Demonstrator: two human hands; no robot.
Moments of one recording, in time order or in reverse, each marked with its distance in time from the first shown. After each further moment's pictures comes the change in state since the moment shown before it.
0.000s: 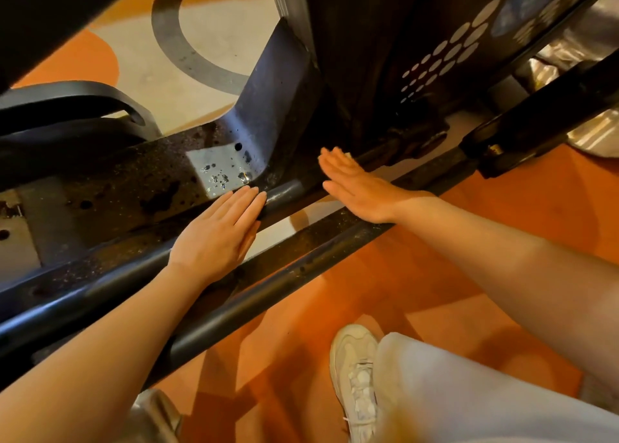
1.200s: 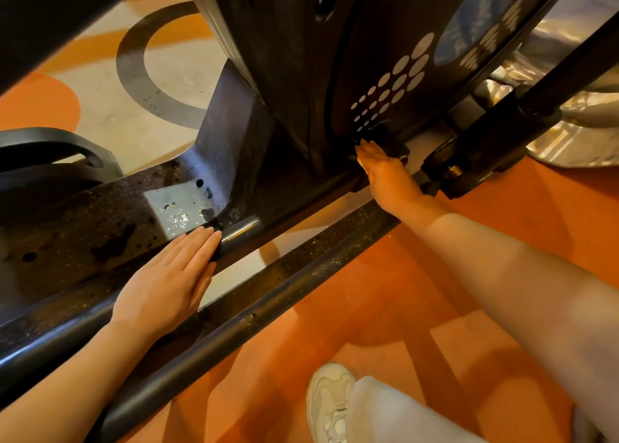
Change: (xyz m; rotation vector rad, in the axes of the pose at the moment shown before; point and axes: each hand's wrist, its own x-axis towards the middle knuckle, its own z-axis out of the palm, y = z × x) left_hand 0.001 0.001 -0.003 -0.049 0.006 -0.028; right_hand 0.012 0.116 -0.037 -0.264 0.542 0.136
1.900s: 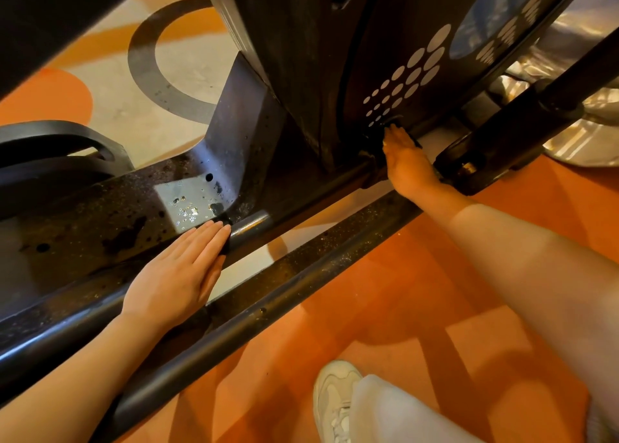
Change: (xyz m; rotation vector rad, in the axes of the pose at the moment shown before) left_hand -0.001 0.002 -0.001 -0.007 -0.006 0.004; right_hand 0.017 0.017 -0.002 0.067 0.028 0.165
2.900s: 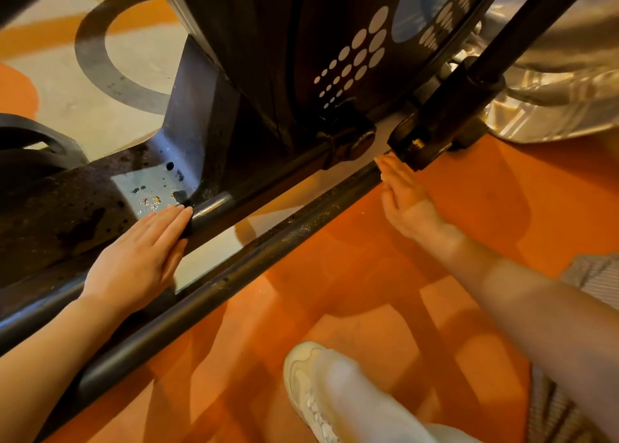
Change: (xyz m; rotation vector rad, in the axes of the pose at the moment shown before) left_hand -0.002 -0.002 0.004 -0.041 0.046 -0.005; right_hand -0.128 0.043 -0.008 0.202 0.081 -0.060
